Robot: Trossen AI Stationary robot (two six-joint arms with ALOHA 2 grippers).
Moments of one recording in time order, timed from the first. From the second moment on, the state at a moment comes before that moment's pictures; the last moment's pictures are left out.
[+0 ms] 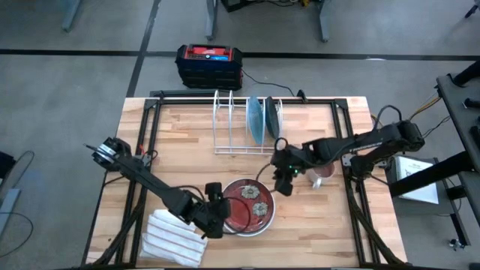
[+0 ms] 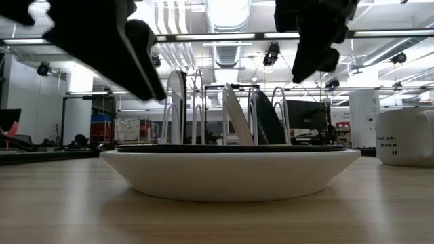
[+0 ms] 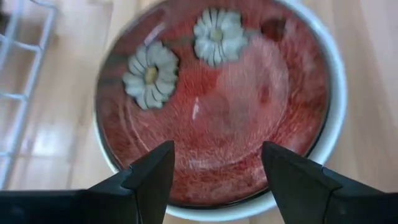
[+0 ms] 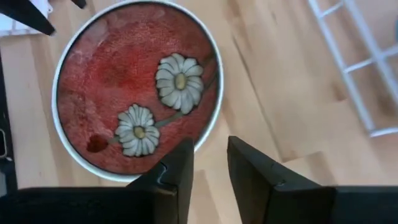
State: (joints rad) left arm -0.57 1.77 1.20 -0.50 -0.48 -0.44; right arm 0.16 1.43 1.06 -0.65 0.02 0.51
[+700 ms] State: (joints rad) left arm -0.57 2.00 1.30 -0.49 -0.49 -0.48; right arm 0.22 1.43 0.84 -0.37 0.03 0.75
